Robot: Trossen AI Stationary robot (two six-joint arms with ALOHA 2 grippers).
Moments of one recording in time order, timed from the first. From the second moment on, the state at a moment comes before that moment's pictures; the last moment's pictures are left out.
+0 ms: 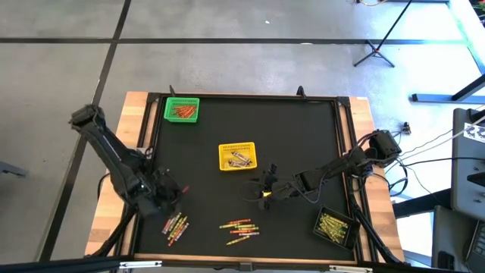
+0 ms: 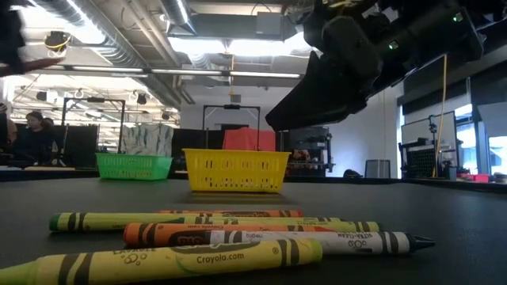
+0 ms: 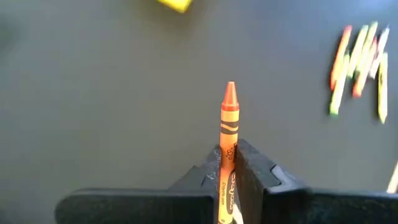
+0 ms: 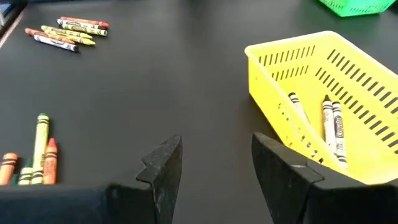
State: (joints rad) left arm -0.87 1.24 0.87 -0.94 -0.56 -1.45; right arm 0.37 1.75 0.82 0.37 0.45 0.30
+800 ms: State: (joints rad) left arm -0.04 1.22 0.87 -0.94 -0.84 -0.65; right arm 0.33 1.71 0.82 0.30 0.45 0.02
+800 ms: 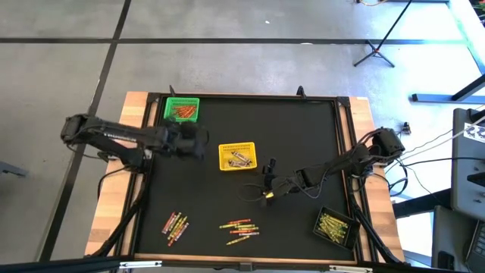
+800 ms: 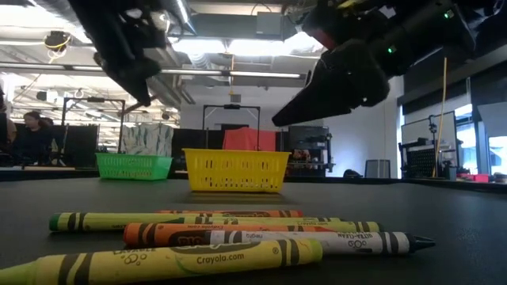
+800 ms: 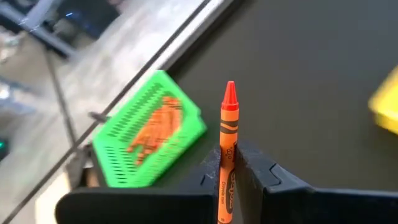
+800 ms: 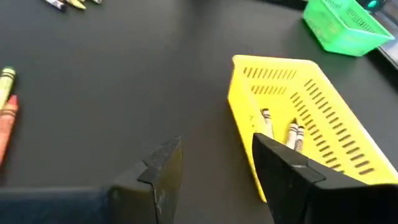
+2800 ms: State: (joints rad) left arm 0.53 1.22 0.73 -0.53 0.16 -0.08; right arm 0.16 1.61 0.78 0.25 0.23 0.16
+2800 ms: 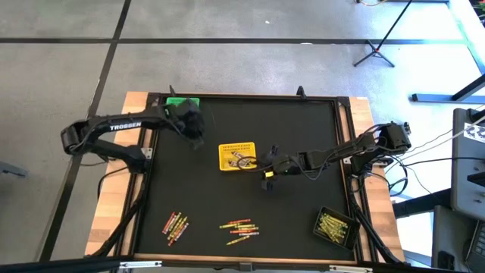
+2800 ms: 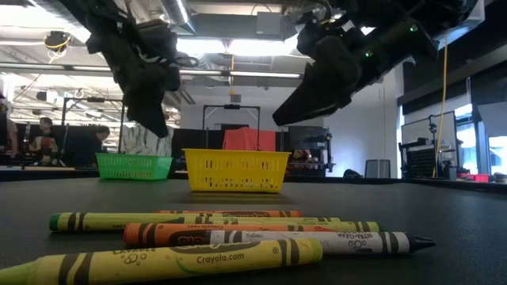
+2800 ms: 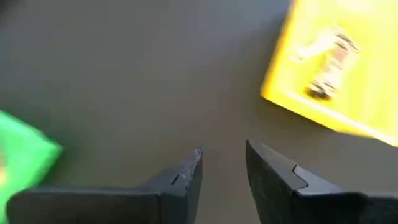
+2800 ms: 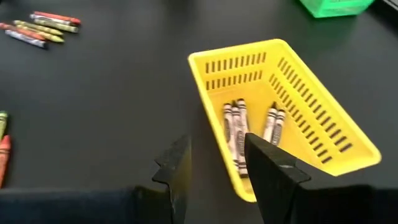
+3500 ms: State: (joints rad) left arm -0.22 1.22 0.73 -0.62 0.11 -0.85; right arm 0.38 1.63 0.78 0.39 0.33 0.12
